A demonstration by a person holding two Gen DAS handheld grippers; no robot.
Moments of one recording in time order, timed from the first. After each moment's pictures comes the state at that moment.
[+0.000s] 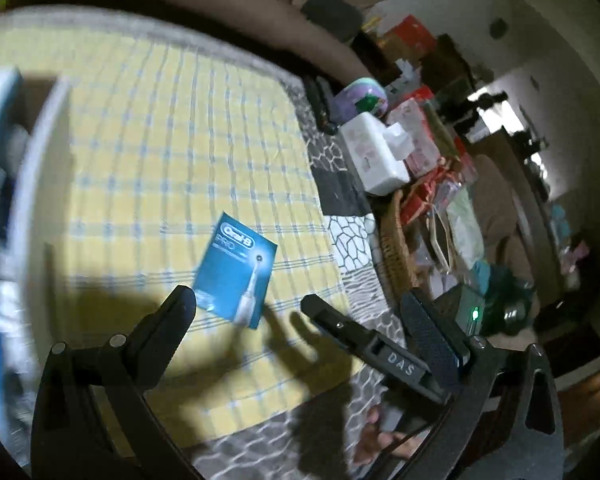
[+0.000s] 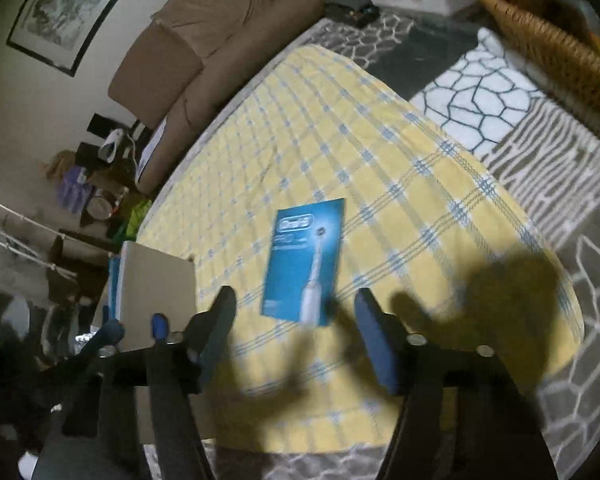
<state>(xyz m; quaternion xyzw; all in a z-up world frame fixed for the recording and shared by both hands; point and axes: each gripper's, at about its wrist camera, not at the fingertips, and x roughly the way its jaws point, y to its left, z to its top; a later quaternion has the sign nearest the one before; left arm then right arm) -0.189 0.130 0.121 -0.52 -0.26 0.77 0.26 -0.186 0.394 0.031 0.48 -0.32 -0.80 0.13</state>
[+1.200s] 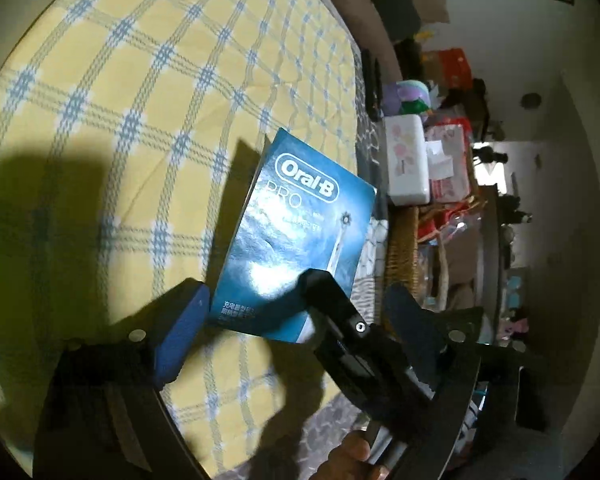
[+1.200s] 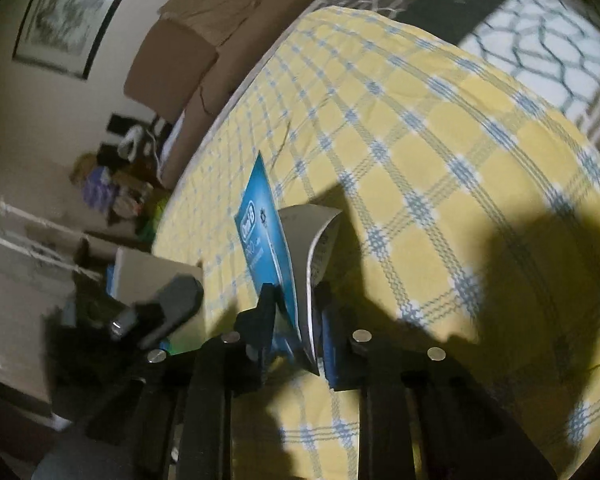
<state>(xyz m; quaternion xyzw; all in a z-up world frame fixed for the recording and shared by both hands) -0.216 0.132 -0.001 -0.56 -0.42 0.66 0.25 -0.199 0.382 -0.006 0.48 -0.40 -0.76 0.19</state>
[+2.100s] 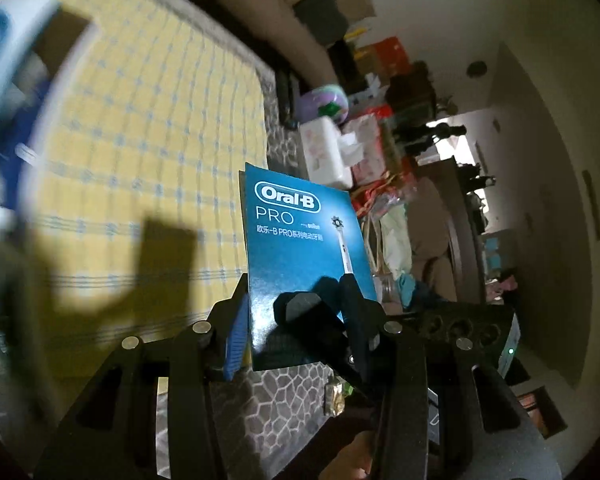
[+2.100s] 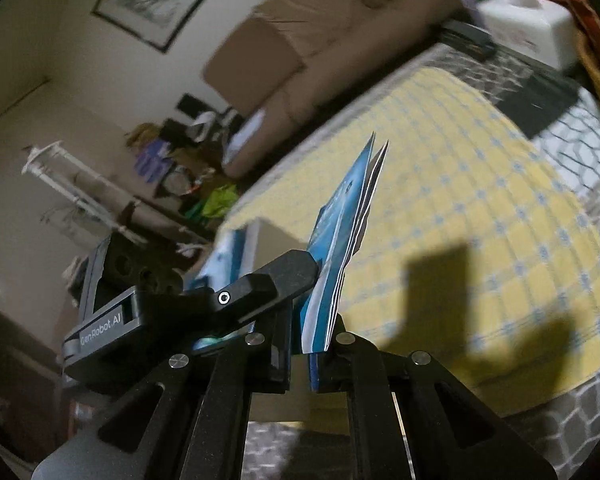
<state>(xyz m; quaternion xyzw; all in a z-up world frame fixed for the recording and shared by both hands) -0.156 0.068 0.139 -0.50 -0.37 0.71 0.32 -0.127 0.313 0.130 0.40 -0.30 -0.82 0.28</state>
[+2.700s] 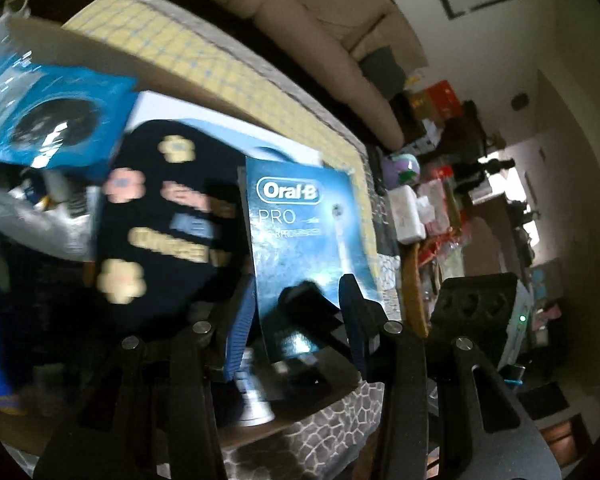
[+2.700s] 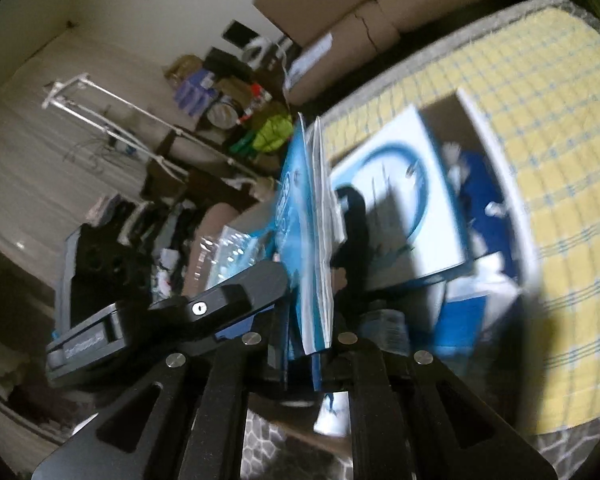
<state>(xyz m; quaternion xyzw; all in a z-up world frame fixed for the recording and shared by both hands) -0.134 -0.161 0.134 -0.49 -0.35 0.77 0.21 -0.151 0.081 0.103 0.48 -0.26 -0.76 0.35</state>
